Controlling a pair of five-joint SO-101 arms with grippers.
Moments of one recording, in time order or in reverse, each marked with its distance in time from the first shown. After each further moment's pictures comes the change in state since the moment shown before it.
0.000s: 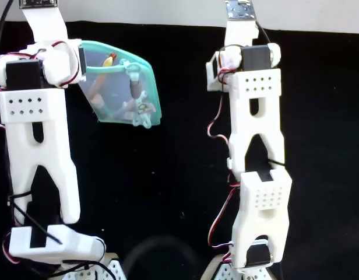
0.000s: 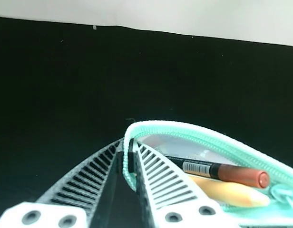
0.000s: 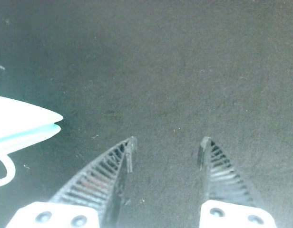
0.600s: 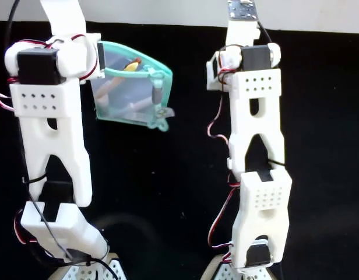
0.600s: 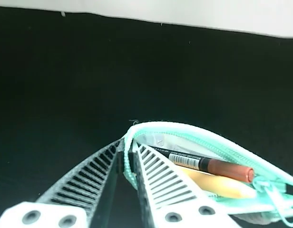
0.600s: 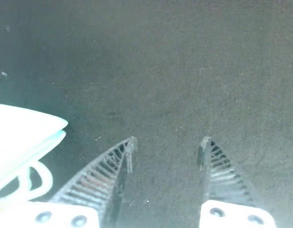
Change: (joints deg) left arm 4.2 1.4 -27.6 18.3 4.7; right arm 0.0 0.0 0.0 0.0 -2.4
